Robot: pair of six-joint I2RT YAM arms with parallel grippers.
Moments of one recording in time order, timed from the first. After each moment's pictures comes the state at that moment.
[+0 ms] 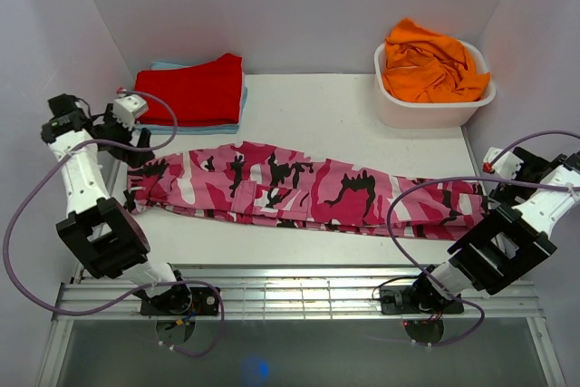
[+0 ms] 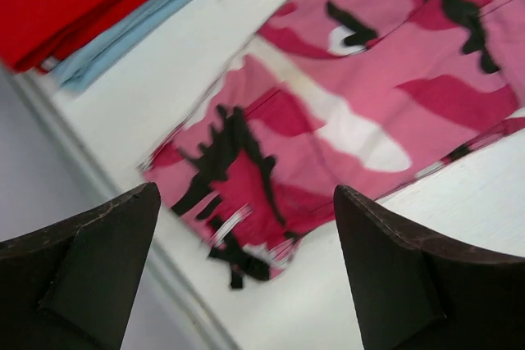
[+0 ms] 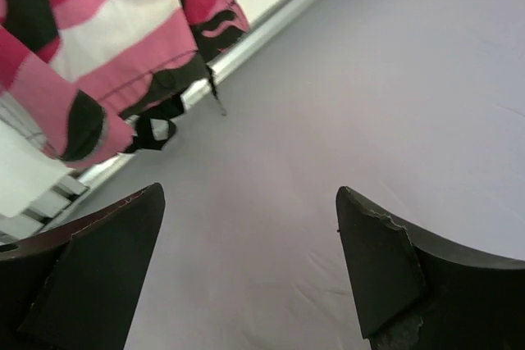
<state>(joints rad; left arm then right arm) 0.57 1.56 1.53 -1.08 0.73 1.10 -0.90 1.41 1.24 -1.00 -0.54 -1.97</state>
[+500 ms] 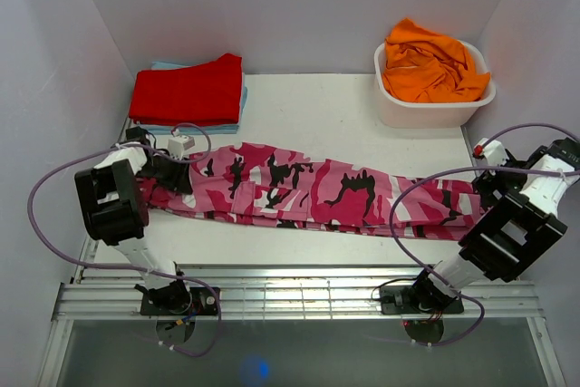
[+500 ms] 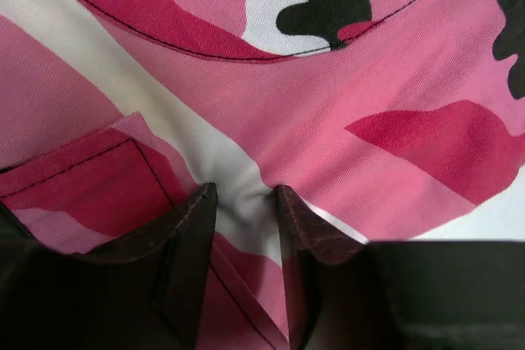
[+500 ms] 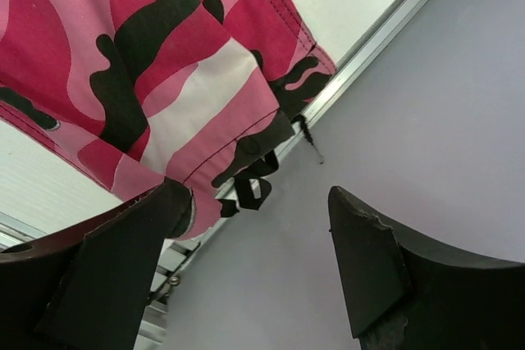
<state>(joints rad) 0.29 1.80 1.12 -0.74 0.56 0.74 -0.78 1.51 1.22 -1.03 -0.48 -1.59</state>
